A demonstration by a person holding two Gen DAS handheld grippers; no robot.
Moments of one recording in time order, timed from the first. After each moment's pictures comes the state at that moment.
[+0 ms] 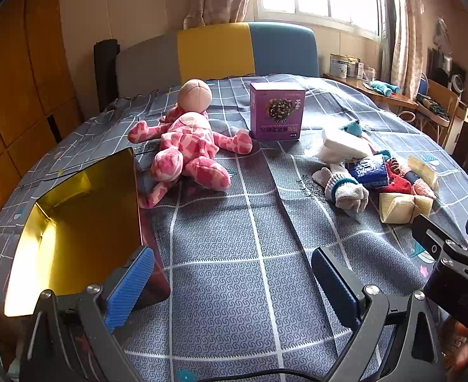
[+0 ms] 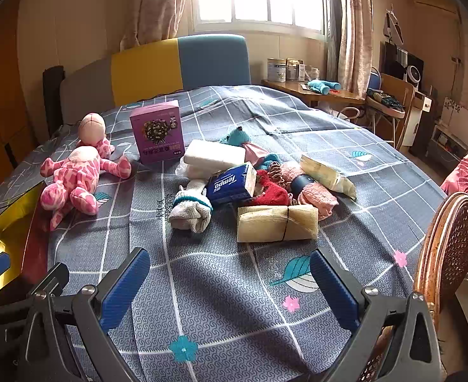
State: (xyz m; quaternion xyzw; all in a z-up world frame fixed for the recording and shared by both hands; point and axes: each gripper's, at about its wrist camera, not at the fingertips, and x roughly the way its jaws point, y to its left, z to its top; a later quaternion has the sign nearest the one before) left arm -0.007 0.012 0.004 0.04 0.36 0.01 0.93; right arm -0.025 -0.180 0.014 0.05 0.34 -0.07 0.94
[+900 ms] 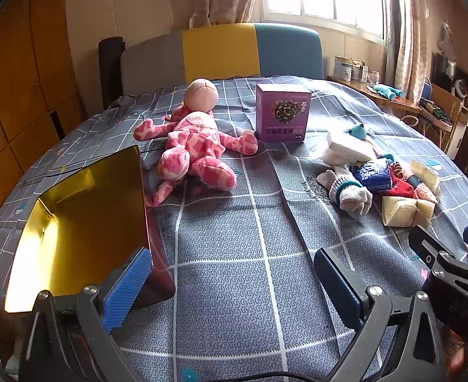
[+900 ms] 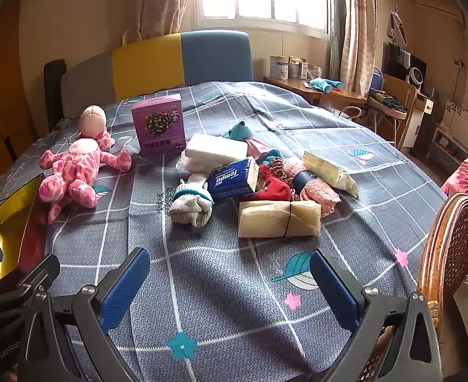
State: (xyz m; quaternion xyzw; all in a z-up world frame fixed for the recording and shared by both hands) left arm -0.009 0.018 0.005 0.03 0.36 0.01 0.93; right arm -0.023 -0.176 0.009 0.04 0.35 -0.07 0.93
